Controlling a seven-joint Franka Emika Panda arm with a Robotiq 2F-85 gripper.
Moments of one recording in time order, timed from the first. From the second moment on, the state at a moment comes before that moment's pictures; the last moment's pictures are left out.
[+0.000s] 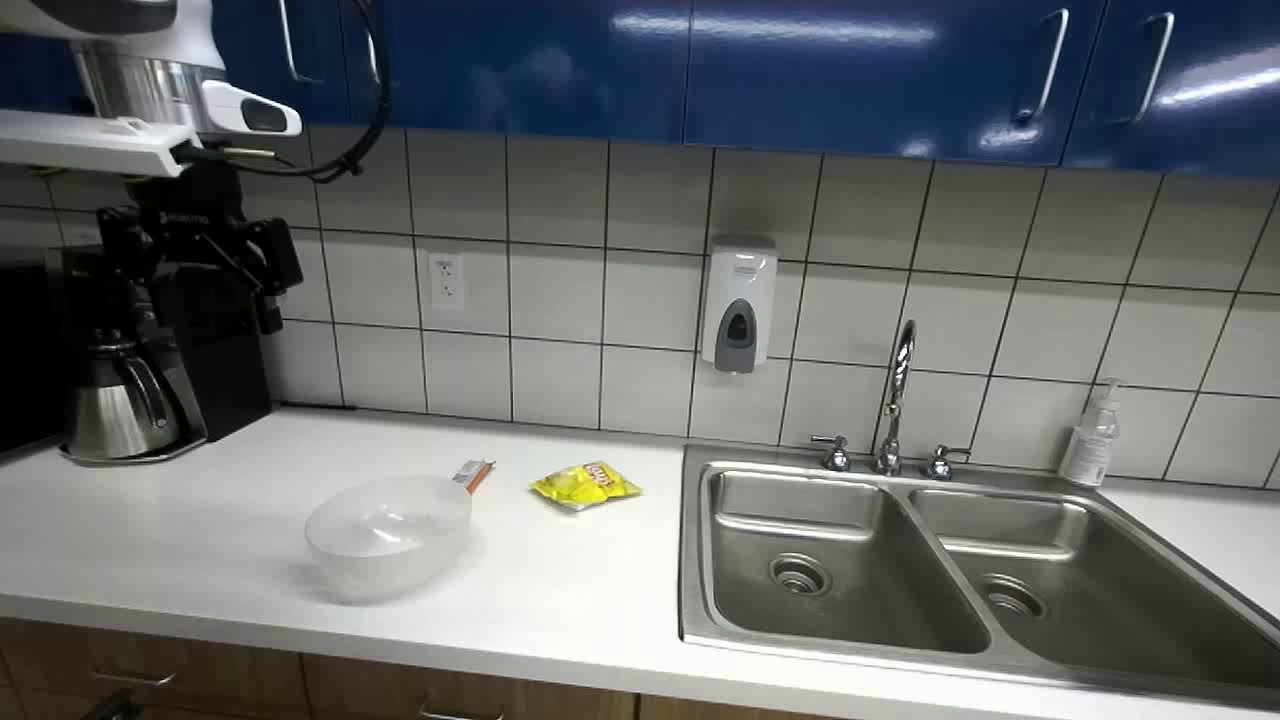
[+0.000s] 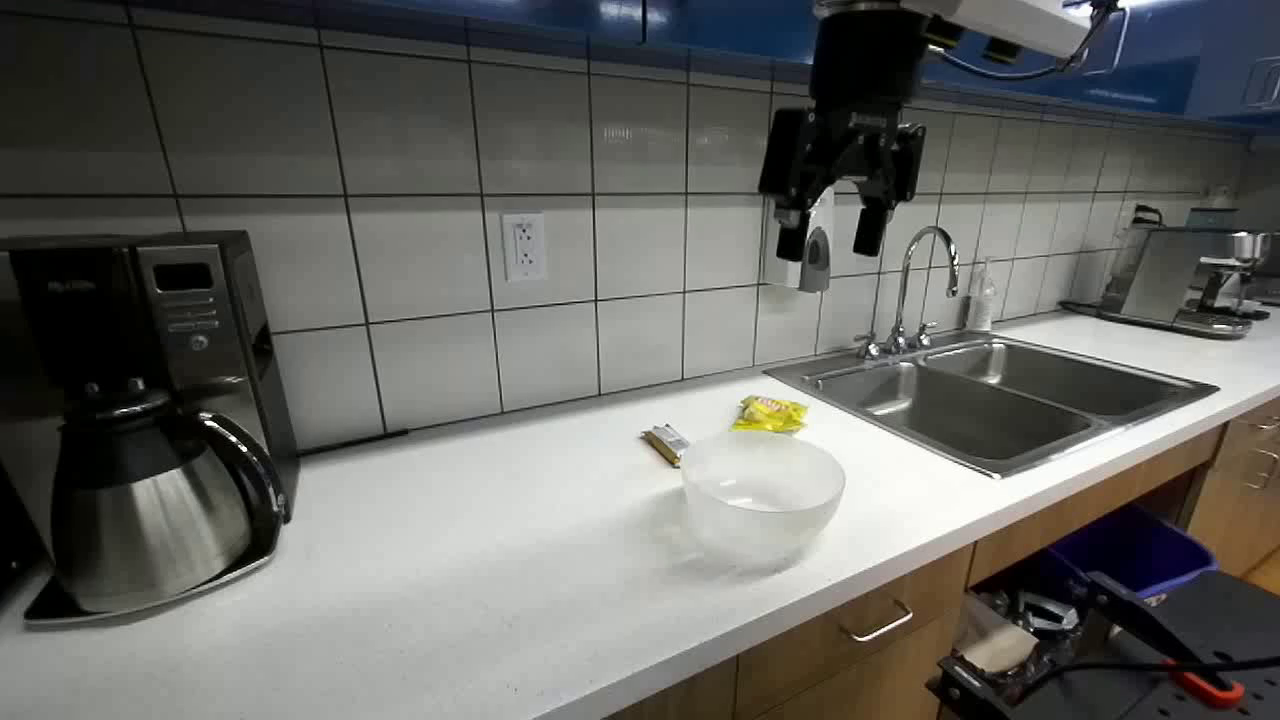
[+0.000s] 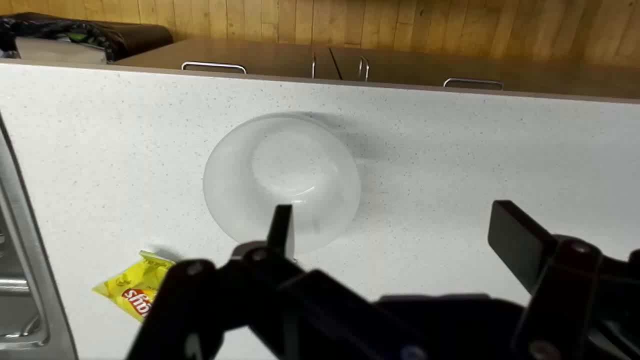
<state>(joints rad) 0.12 -0.60 0.07 -2.66 0.05 2.17 0.01</state>
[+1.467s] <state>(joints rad) 0.05 -0.25 0.02 -2.57 -0.04 2.39 -0.01</state>
